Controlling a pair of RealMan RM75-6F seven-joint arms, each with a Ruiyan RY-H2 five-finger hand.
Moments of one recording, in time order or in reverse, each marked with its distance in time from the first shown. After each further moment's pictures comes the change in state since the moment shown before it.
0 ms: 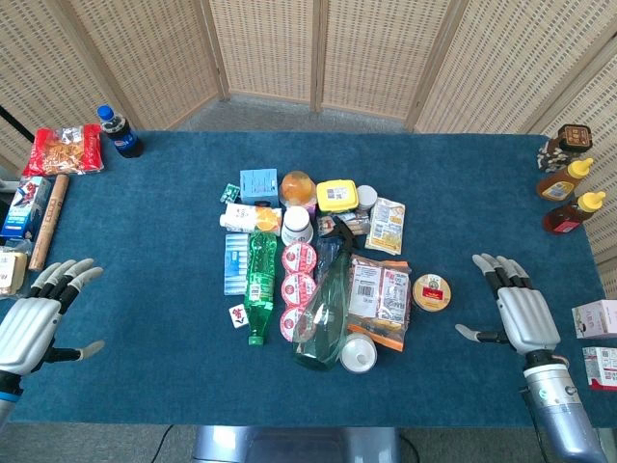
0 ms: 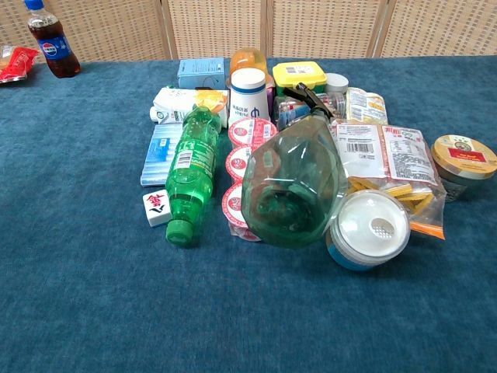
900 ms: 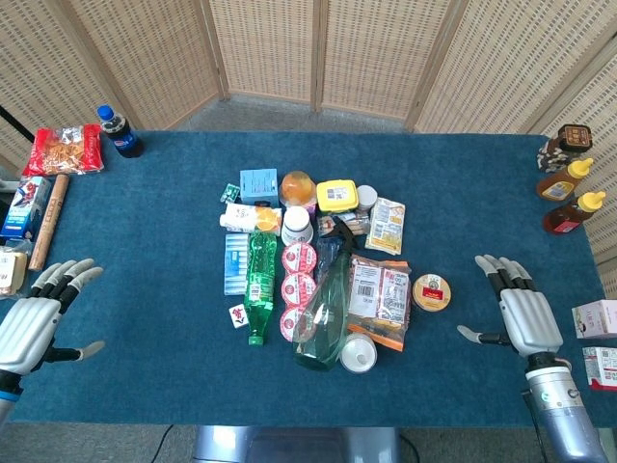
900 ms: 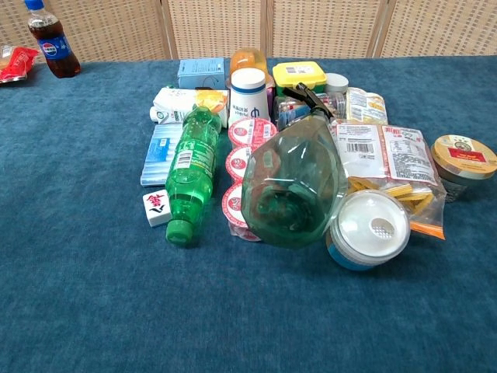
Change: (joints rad) left arm -0.009 0.002 0.000 0.009 -0.003 -0.012 -0.027; right arm -0.012 0.007 -0.001 -0.014 -0.004 0.007 -0.004
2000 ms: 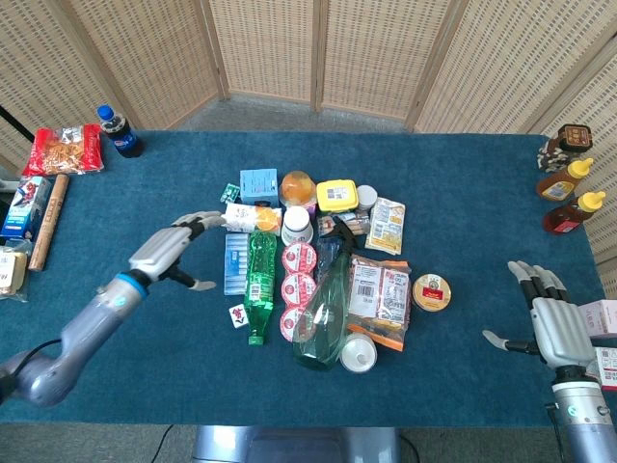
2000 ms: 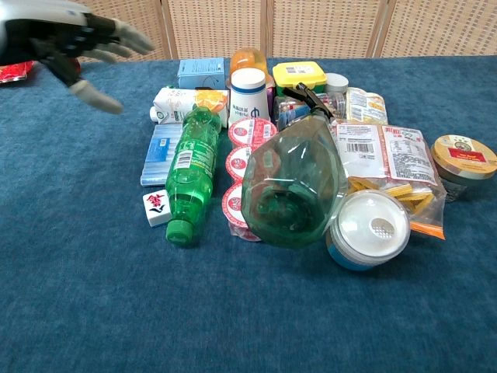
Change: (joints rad) left arm -0.571 -0.327 -0.241 0.286 -0.458 -0.592 -0.112; right arm -0.080 0.057 -0.015 0.000 -0.001 0.070 0.053
